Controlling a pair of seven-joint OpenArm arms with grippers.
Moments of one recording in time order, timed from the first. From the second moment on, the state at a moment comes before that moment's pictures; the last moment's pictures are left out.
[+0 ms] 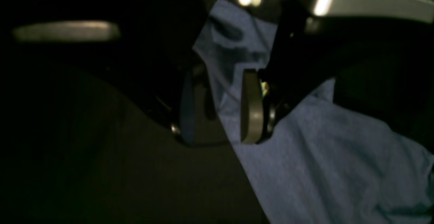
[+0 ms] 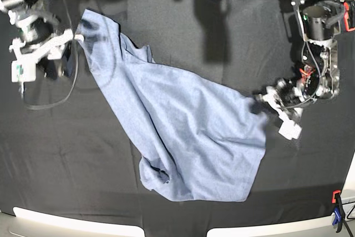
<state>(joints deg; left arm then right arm) -15.2 -11.4 -13.7 56.8 -39.4 -42.3 50.7 -33.3 16.8 27.4 125.1 31.6 15.8 -41.1</state>
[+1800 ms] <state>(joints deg) 19.9 -22.7 -40.2 82.4 -41.8 -39.1 52.6 20.6 -6.2 -0.3 62.1 11.8 11.4 -42.1</state>
